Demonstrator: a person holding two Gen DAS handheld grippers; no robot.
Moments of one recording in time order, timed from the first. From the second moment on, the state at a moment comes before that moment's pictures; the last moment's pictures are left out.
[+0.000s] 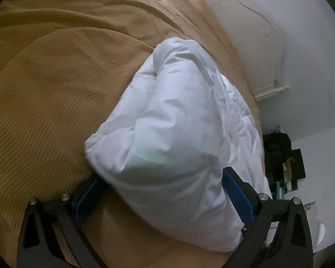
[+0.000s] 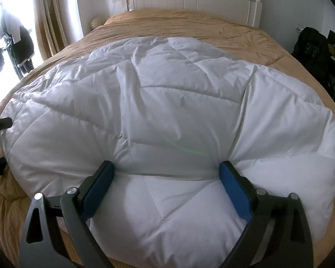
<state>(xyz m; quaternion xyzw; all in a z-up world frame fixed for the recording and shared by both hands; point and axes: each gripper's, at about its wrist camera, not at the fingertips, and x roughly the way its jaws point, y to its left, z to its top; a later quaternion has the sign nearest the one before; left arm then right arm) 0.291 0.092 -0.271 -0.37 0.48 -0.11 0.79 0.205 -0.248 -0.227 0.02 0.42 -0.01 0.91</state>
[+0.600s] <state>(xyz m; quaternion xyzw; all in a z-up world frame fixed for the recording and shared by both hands) 0.320 0.065 -0.231 -0.29 0.47 -0.10 0.83 0.208 -0.208 -0.171 0.10 0.45 0.08 0.88</state>
